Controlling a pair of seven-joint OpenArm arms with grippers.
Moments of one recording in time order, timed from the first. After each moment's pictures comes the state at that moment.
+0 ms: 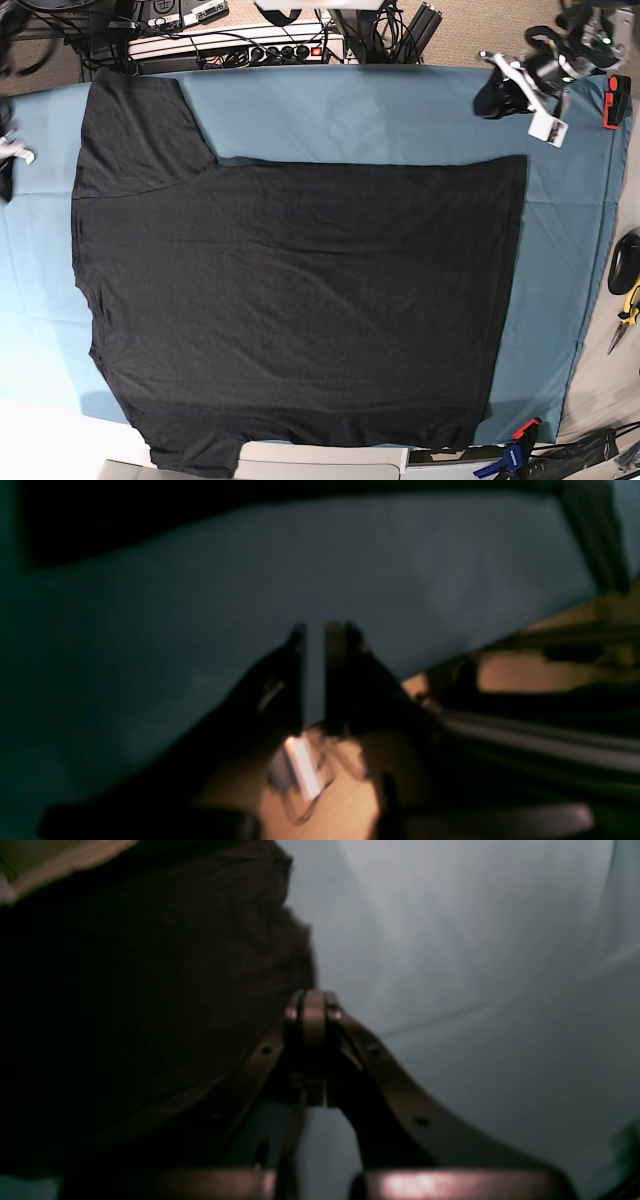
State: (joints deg) left arm 41.4 -31.1 -11.3 111.1 -52.4 -22.5 37.7; right arm -29.5 36.3 49.5 97.6 49.9 22.4 -31.0
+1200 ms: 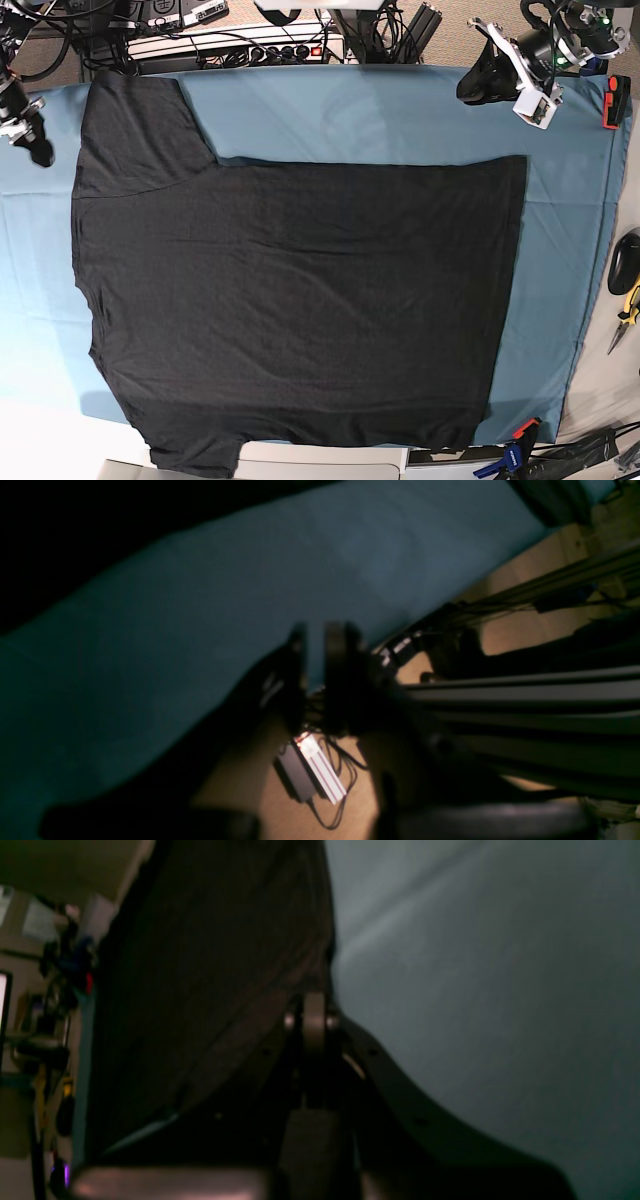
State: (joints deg) left arm 46.5 -29.6 -12.2 118.1 -47.4 -31.5 33.7; right arm -17.6 34.6 49.5 61.9 77.1 39.0 -56.3
